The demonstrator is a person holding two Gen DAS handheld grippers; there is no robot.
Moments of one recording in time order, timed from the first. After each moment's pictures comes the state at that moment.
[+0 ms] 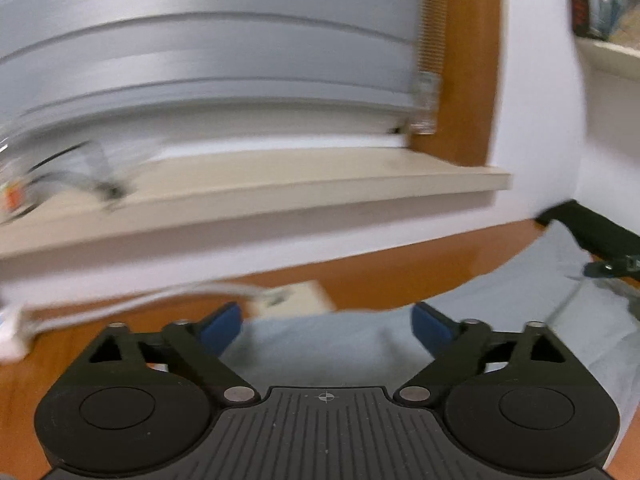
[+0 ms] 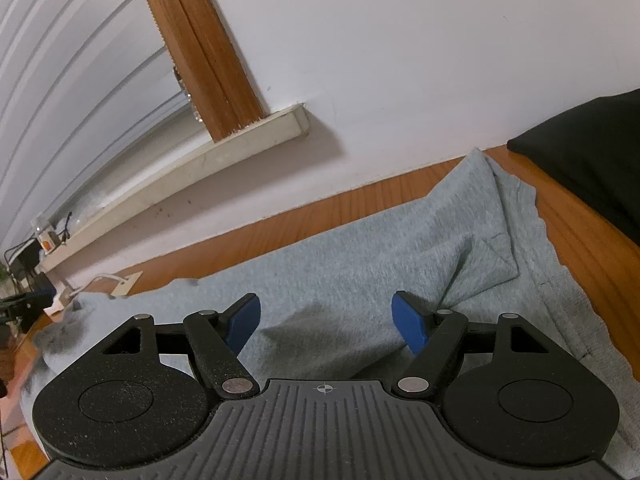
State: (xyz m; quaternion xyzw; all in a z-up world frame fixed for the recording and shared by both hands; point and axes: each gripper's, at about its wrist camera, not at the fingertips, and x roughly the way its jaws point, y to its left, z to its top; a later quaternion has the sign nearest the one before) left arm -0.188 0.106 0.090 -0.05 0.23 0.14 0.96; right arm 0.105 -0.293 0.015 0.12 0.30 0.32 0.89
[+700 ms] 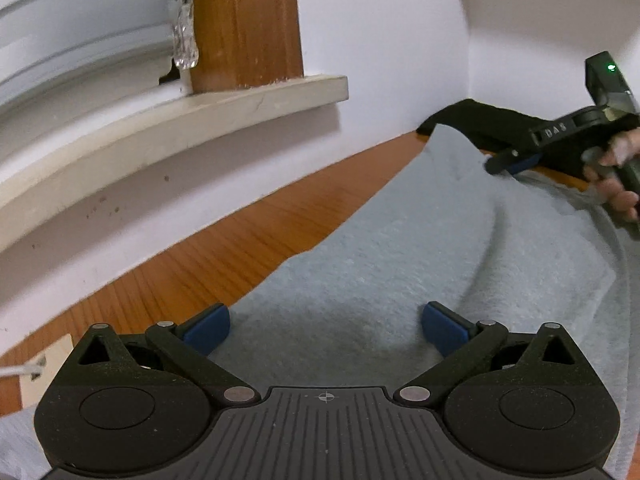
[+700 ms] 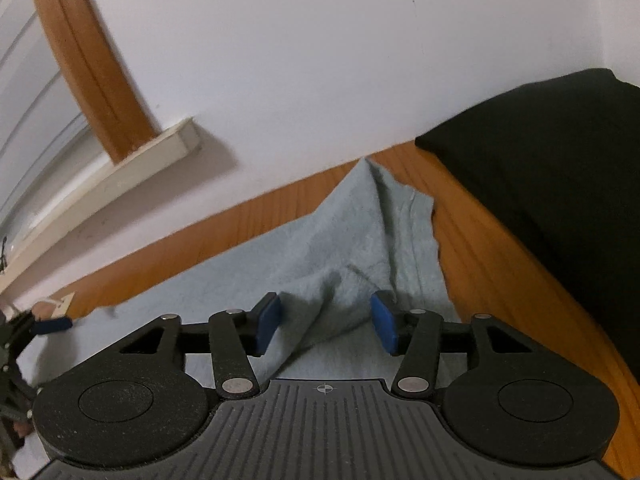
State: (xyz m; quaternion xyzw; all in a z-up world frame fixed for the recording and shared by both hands) left arm -0.051 -0.004 0.034 0.04 0.31 -0.01 0.95; right arm 0.168 -0.331 0.026 0.12 0.36 0.23 0.90
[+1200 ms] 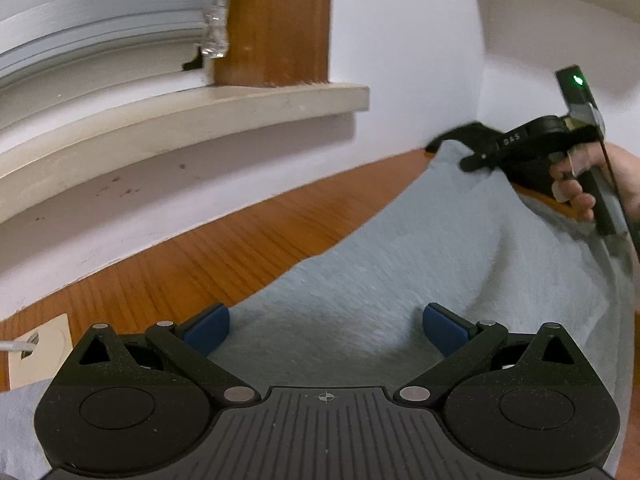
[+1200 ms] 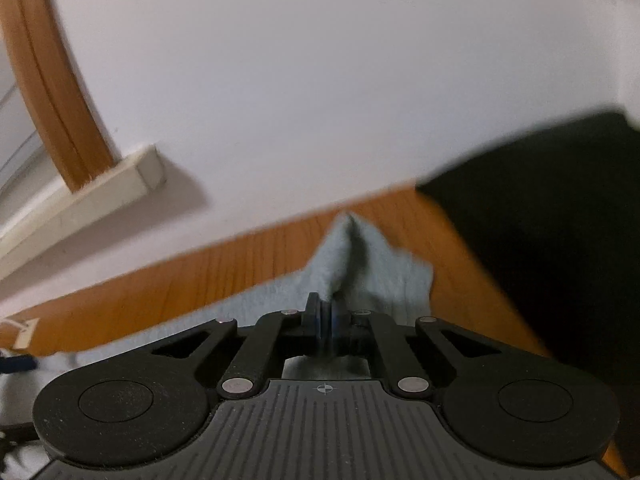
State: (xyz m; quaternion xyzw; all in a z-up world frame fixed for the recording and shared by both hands) left arm -0.057 0.014 0.037 -0.02 0.30 -0.01 0.95; right arm 0.215 -0.305 0.046 0.07 0.33 0.19 0.92
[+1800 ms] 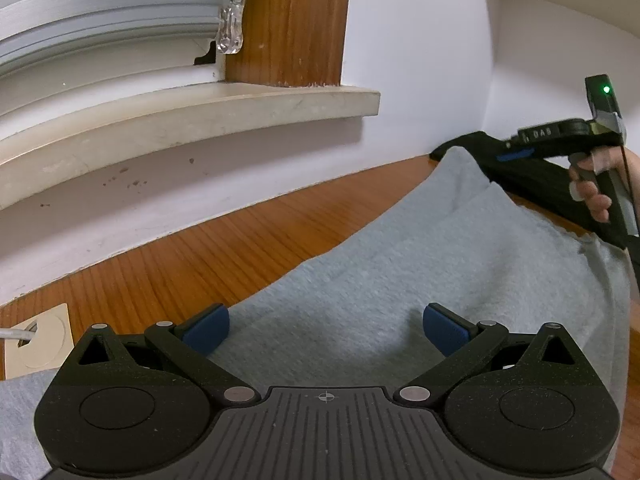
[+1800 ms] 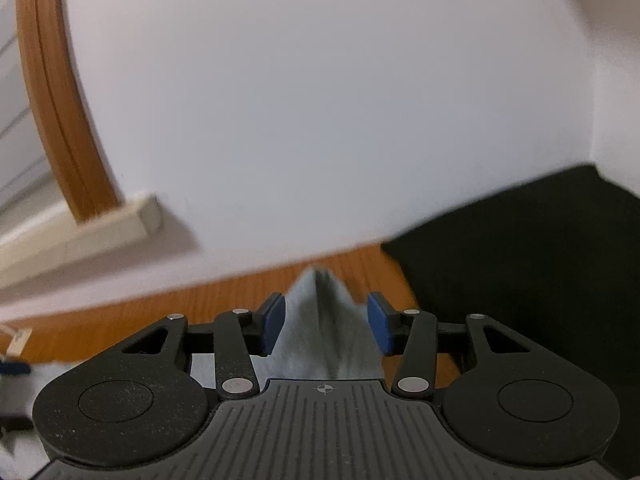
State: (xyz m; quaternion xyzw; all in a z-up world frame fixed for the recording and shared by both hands) left arm -0.056 0.020 0.037 -0.03 0.30 -0.01 0.95; right arm 0.215 -0.337 0.066 0.05 0.32 0.19 0.93
